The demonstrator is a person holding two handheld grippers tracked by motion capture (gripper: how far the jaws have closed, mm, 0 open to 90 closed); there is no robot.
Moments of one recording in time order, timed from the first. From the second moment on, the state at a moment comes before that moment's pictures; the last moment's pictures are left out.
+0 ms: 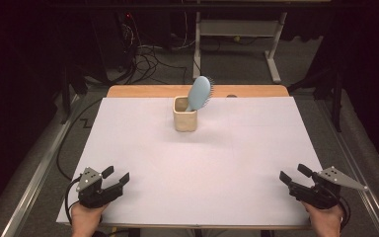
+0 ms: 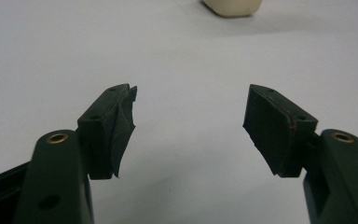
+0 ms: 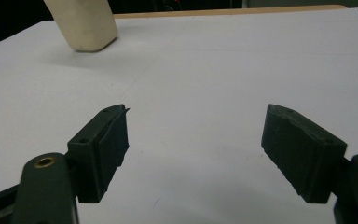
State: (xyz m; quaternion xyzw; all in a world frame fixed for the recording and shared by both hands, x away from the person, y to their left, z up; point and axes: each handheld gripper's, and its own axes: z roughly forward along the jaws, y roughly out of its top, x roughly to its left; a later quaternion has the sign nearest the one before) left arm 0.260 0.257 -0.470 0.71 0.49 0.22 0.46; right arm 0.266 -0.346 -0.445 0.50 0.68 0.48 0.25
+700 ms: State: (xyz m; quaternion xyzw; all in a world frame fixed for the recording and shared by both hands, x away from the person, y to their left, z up) left arm 0.261 0.256 -0.471 0.71 0.49 0.21 0.46; right arm 0.254 -0.357 -0.458 0.50 0.67 0.49 0.25
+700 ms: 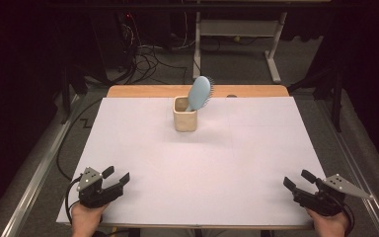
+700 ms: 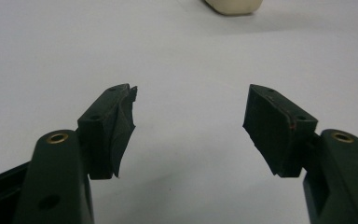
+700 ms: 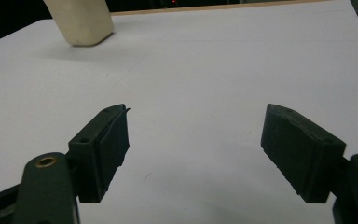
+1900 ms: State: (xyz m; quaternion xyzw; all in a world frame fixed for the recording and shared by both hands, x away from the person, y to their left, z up) left arm 0.261 0.255 -0.472 0.71 0.49 0.21 0.45; right arm 0.246 -0.353 -0.465 0.48 0.68 0.48 0.25
